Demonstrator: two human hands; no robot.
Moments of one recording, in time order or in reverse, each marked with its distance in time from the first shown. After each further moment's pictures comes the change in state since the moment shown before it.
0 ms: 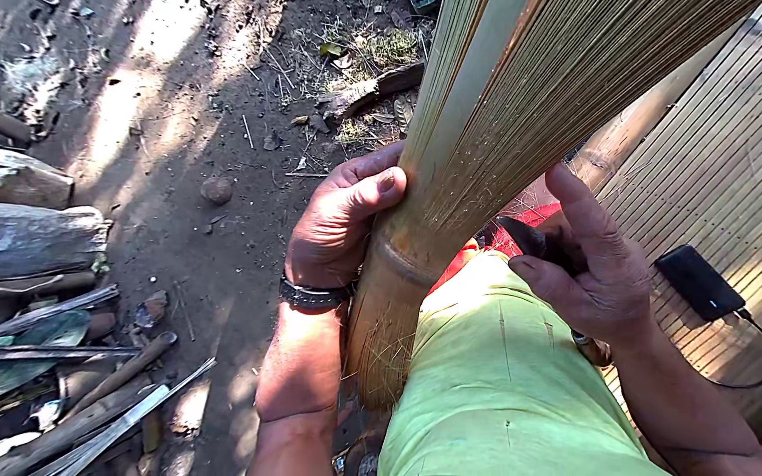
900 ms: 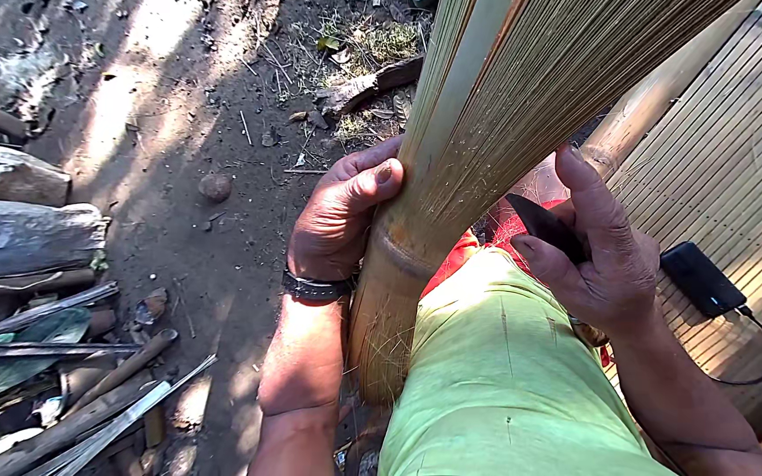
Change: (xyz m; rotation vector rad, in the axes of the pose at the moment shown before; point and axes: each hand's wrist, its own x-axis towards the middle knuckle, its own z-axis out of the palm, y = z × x) left_hand 0.003 -0.005 -0.007 -0.046 -0.018 -0.009; right_hand 0.006 0.002 -0.002 -0.238 0.070 -0.066
